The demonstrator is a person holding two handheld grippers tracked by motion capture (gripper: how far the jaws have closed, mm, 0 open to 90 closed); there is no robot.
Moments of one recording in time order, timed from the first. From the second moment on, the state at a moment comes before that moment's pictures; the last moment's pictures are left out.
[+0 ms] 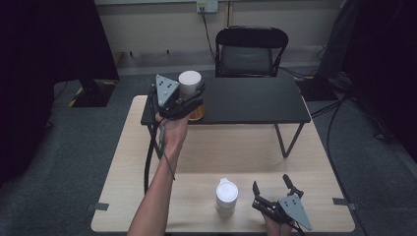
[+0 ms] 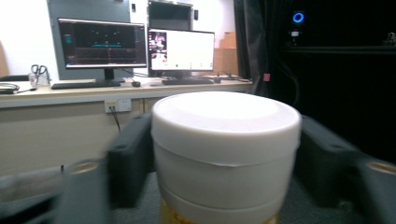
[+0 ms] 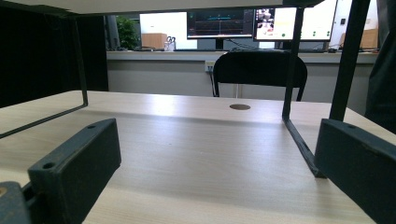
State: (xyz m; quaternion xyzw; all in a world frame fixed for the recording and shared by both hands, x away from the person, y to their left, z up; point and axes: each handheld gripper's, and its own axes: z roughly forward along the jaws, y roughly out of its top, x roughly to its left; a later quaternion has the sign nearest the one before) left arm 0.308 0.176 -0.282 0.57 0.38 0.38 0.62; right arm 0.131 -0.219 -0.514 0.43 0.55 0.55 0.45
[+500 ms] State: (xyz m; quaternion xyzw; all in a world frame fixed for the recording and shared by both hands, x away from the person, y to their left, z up) left arm 0.297 0.173 -0.287 0.56 0.39 0.40 0.62; right arm 0.131 -0.219 -0.515 0.43 0.55 0.55 0.45
